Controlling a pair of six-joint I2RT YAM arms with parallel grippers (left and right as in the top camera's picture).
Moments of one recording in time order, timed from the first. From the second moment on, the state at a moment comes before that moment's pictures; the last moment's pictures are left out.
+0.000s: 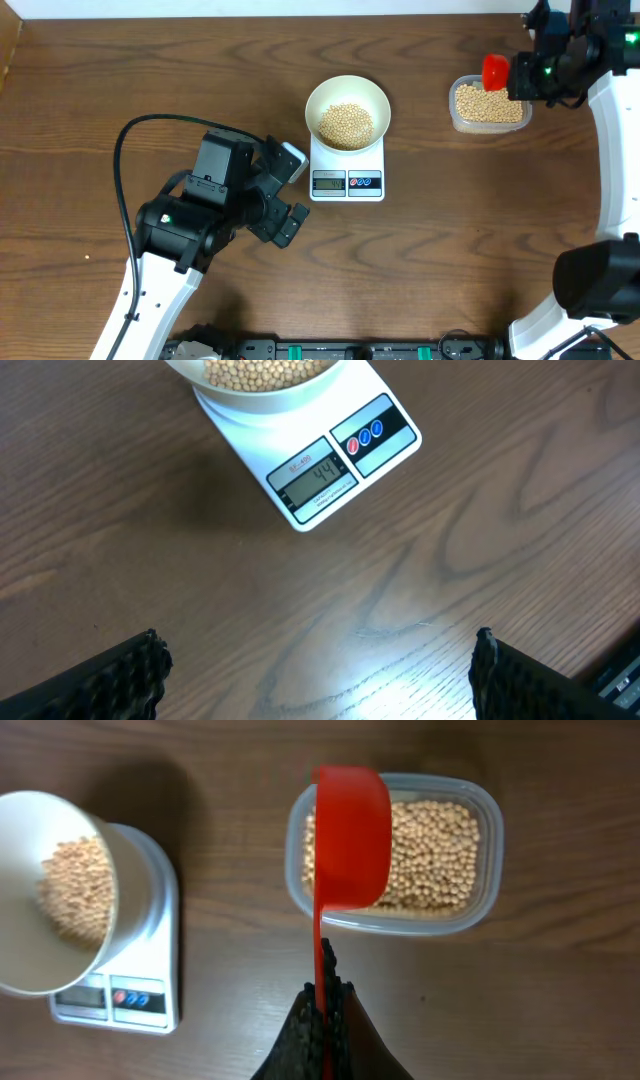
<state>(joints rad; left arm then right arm) -0.36 1.12 1.12 -1.02 0.23 0.27 -0.09 1.83 1.90 -1.20 -0.21 -0.06</state>
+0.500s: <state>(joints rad) -0.36 1.12 1.12 -1.02 0.23 0.27 -0.13 1.83 1.66 -1.00 -0.16 -0.06</state>
